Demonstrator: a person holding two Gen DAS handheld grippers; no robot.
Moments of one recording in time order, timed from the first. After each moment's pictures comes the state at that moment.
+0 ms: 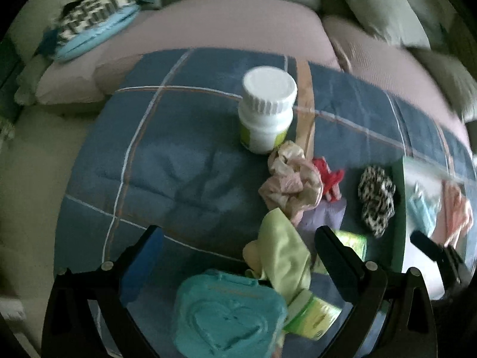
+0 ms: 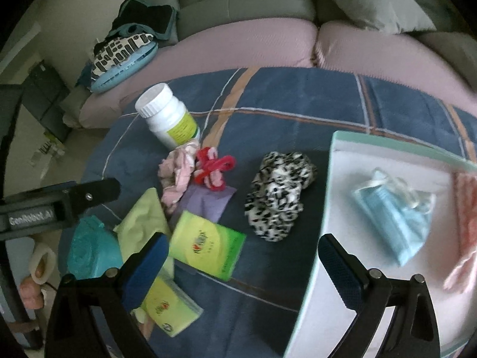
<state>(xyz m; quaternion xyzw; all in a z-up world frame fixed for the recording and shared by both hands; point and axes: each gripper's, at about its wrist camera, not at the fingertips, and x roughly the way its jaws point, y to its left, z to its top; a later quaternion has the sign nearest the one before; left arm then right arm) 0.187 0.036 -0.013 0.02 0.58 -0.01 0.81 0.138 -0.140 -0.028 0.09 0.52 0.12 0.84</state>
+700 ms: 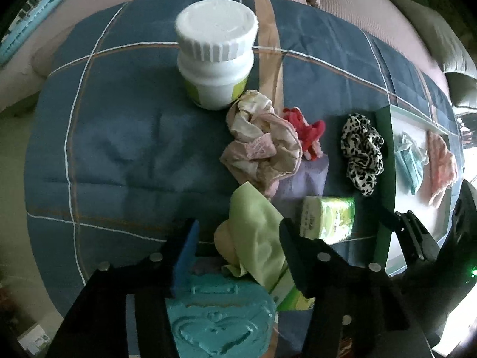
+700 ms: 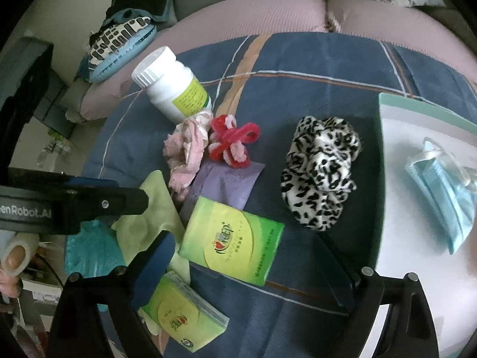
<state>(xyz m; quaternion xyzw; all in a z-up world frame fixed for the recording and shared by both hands) 0.223 0.024 -0.047 0.03 0.70 -0.11 0.71 0.150 -0.115 -0.064 0.12 0.56 0.14 0.81</state>
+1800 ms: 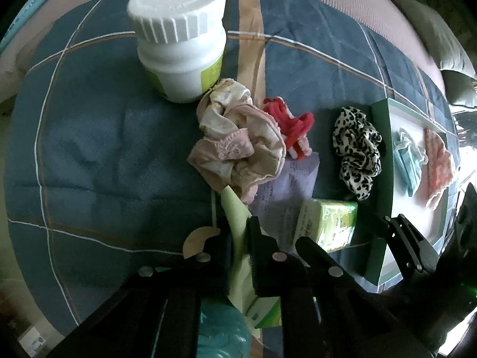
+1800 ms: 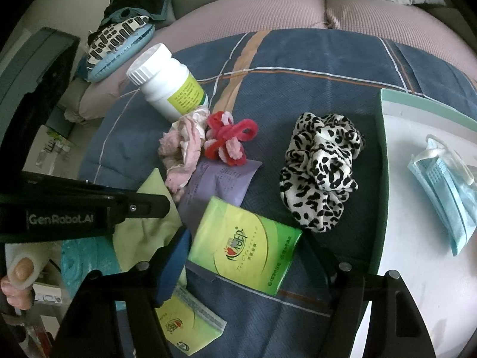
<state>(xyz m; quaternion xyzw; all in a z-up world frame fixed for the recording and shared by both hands) 0.233 -0.009 -0.096 0.01 0.70 -0.13 0.70 0.153 -0.117 -0.068 0.12 0.56 0.13 0.81</state>
